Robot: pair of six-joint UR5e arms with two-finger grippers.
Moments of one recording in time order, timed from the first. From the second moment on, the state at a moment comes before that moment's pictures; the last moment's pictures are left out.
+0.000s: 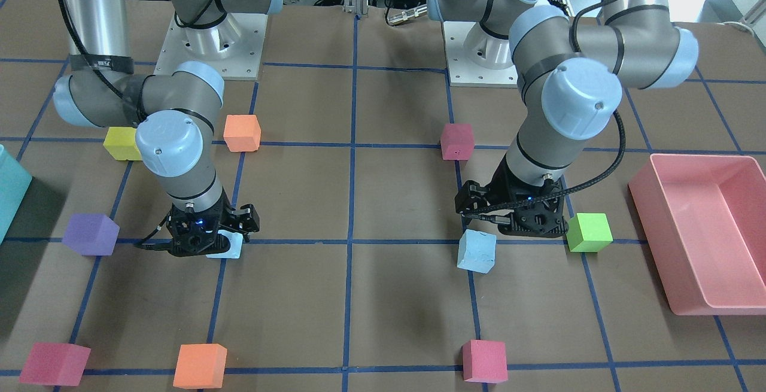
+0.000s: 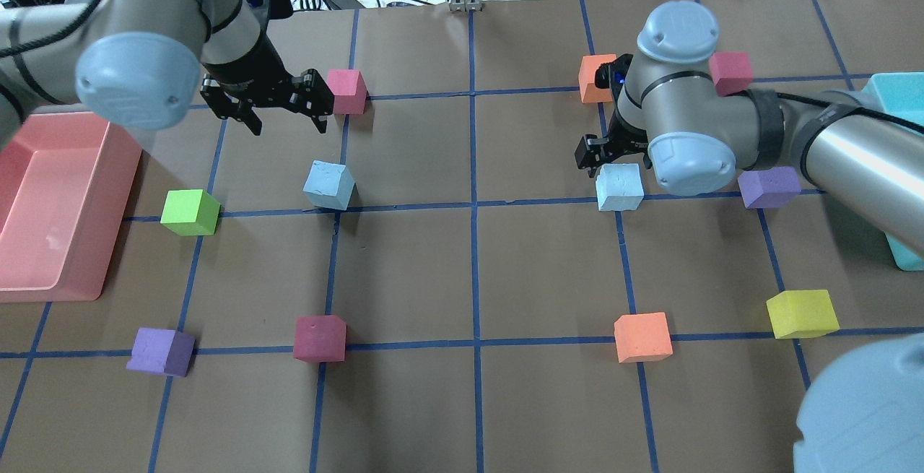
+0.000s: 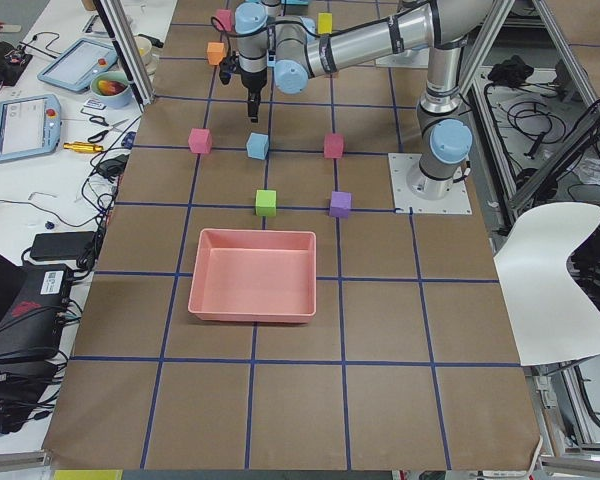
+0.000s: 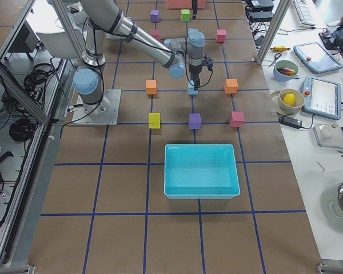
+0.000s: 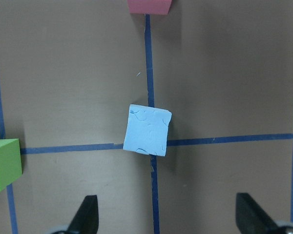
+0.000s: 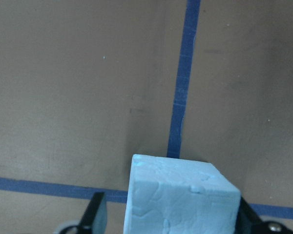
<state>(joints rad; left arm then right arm) -1.56 -1.84 -1.74 -1.08 1.54 0.05 1.58 -1.18 1.93 -2.40 -1.60 -0.13</state>
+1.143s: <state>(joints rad) -1.56 -2.00 -1.80 -0.93 1.55 0.07 1.89 -1.12 1.74 -2.28 -1.59 0.31</state>
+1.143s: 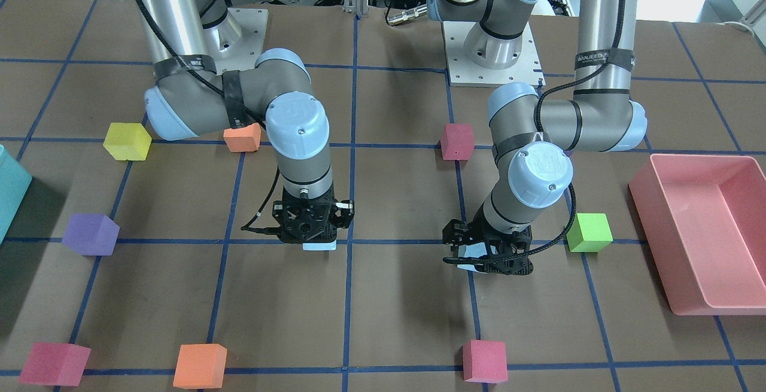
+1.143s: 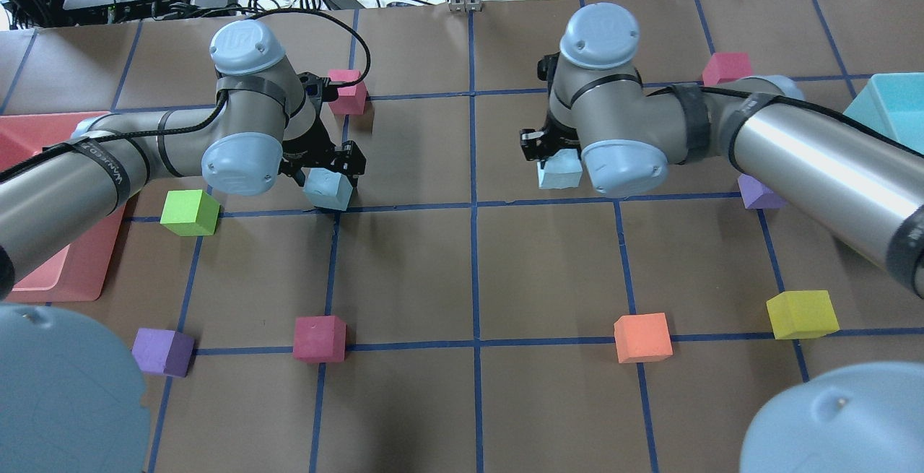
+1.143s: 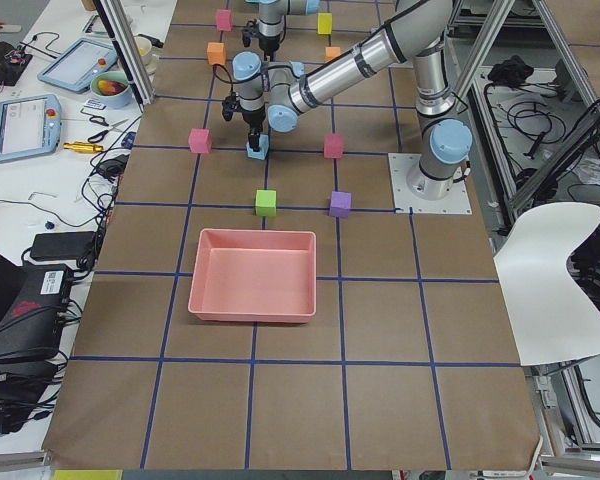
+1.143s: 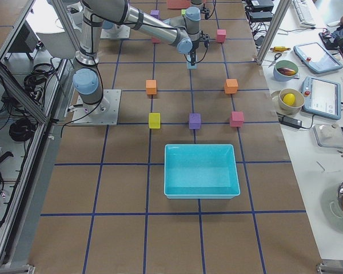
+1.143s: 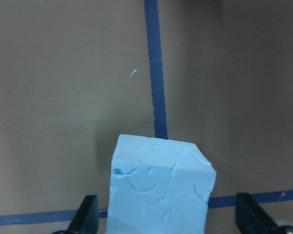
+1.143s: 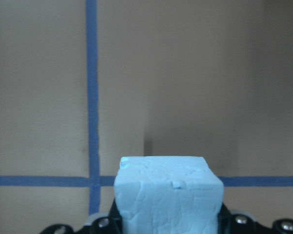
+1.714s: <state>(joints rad) -1.56 -1.99 -1.78 -0.92 1.54 0.07 1.93 -1.09 1.73 -2.29 -1.58 0.35</state>
